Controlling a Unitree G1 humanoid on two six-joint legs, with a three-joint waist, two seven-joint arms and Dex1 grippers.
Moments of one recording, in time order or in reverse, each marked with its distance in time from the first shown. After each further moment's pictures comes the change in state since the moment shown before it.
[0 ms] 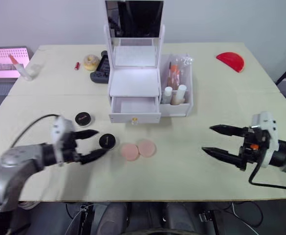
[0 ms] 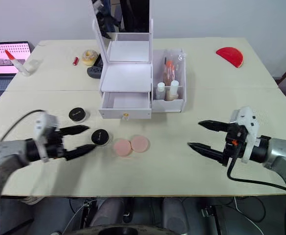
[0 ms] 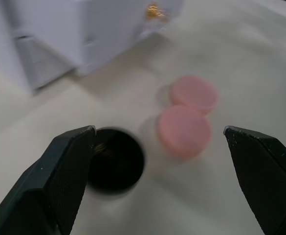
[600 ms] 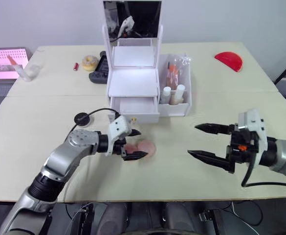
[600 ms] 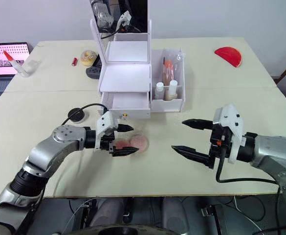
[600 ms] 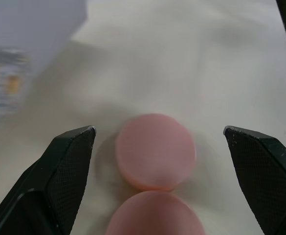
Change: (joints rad) left arm -0.317 -0.175 -0.441 0.158 0.249 -0.031 0.008; right arm -0.109 0.012 0.056 -0.122 0.109 0.040 -0.136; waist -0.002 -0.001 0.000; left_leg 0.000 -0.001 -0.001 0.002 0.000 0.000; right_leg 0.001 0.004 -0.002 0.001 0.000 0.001
